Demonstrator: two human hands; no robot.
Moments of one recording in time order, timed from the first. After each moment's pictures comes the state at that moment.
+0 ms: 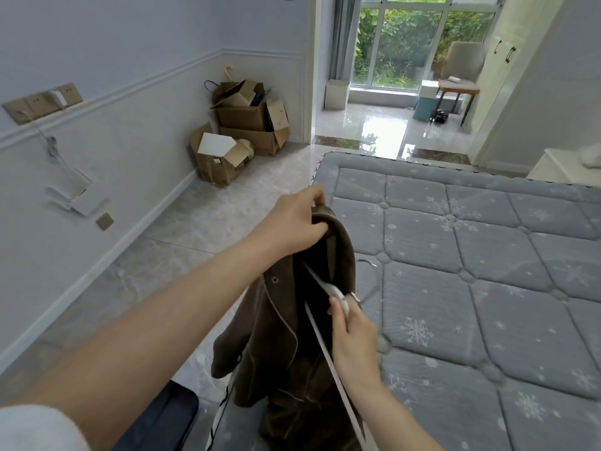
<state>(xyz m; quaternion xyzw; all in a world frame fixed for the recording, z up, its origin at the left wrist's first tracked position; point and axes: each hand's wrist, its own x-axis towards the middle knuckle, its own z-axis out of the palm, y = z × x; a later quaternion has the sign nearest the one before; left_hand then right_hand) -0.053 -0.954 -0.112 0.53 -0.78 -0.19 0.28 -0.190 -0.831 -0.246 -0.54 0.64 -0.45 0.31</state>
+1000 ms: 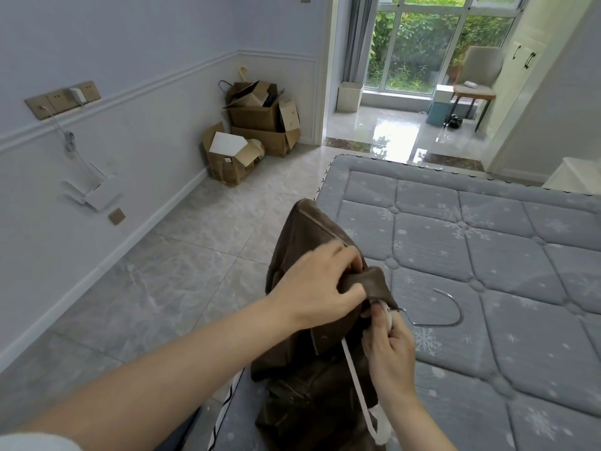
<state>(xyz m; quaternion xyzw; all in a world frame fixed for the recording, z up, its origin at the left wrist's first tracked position) -0.069 -0.888 -0.144 0.46 -0.83 -0.16 0.26 -0.218 -0.834 -0.255 -0.43 0.57 -0.57 0.40</state>
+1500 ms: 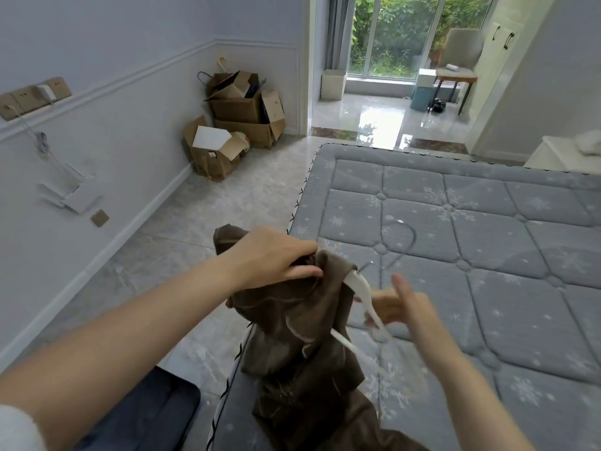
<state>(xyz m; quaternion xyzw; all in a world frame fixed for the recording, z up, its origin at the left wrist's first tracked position) -0.019 -0.929 -0.146 0.33 -0.93 0.08 0.12 -0.285 -0.850 -0.213 -0.51 0.54 -0.41 0.53</state>
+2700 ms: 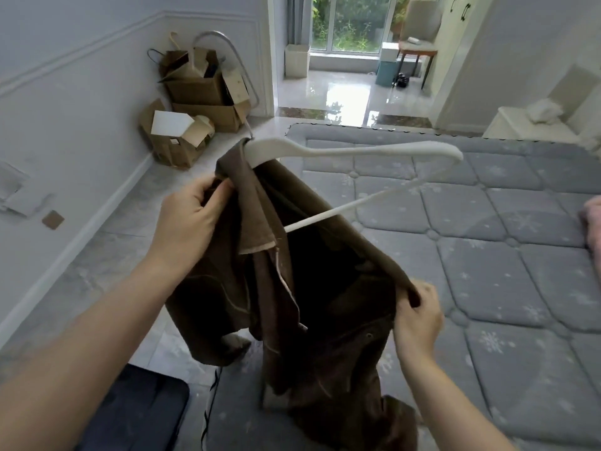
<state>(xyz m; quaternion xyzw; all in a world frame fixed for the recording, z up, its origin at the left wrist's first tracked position) 0.013 -0.914 -0.116 0.52 -0.67 -0.24 0.47 -0.290 -0.830 -0.281 -0.35 0.75 -0.53 0.16</state>
